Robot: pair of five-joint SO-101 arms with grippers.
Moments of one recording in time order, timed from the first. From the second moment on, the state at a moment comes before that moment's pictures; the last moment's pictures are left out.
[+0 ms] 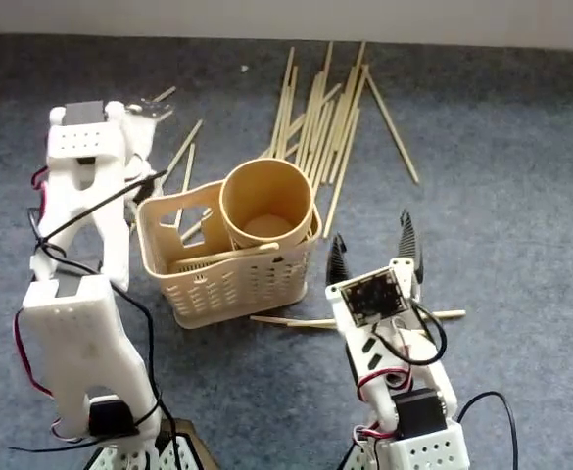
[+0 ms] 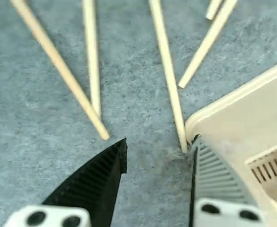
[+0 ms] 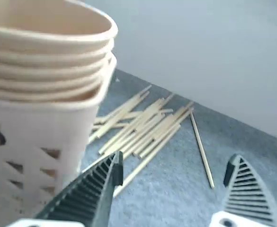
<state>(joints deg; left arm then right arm) -15.1 29.8 -25.5 98.5 -17.0 -16.2 -104.5 95.5 31.0 20.5</state>
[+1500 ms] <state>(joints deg) -16.0 35.4 -36.5 77.8 -8.4 -1.3 42.3 -40.5 71.6 -8.2</state>
